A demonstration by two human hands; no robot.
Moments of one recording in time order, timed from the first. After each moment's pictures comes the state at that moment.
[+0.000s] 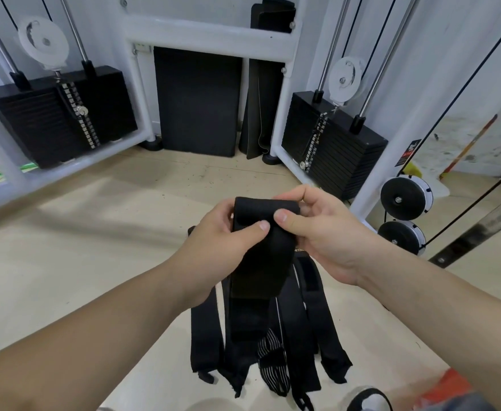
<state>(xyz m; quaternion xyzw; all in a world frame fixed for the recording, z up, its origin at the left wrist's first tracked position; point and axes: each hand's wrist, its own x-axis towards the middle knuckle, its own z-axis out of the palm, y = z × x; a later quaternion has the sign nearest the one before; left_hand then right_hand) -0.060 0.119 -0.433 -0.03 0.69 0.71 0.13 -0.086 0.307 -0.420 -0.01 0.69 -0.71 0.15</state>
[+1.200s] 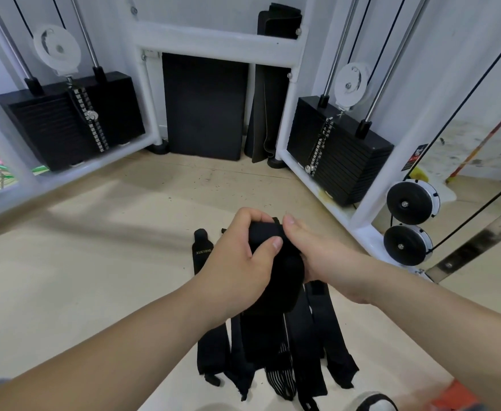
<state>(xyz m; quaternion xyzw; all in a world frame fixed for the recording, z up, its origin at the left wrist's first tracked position) -0.040 0.127 -0.439 0.04 0.76 0.65 0.05 -0.081 0.303 -0.435 -0.02 0.80 -0.53 0.30</state>
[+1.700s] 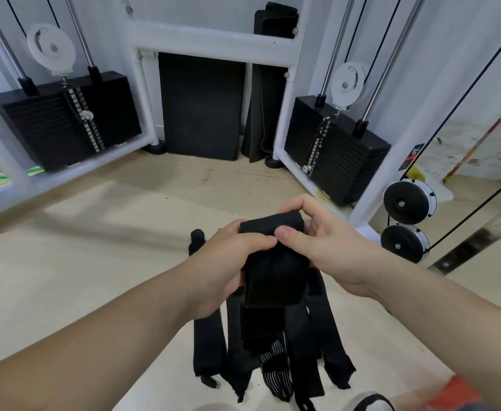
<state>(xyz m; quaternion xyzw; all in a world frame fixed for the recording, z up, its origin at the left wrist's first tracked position) -0.056 0.123 -0.434 -0.07 0.59 0.77 0.24 -0.080 0.312 -0.418 -0.05 0.76 -0.62 0.20</state>
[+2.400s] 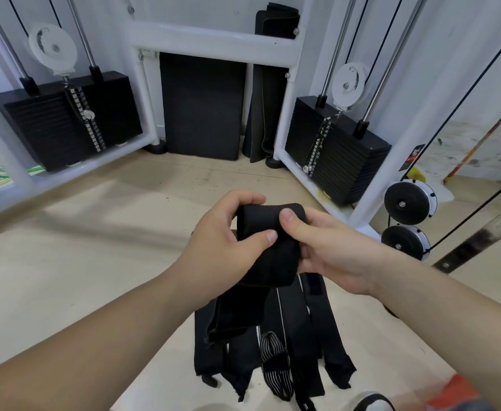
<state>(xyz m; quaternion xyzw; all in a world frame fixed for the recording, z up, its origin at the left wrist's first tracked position) -0.053 0.114 -0.431 0.04 0.75 0.66 0.02 -0.080 0.308 -0.414 -0.02 0.68 -0.68 0.28</state>
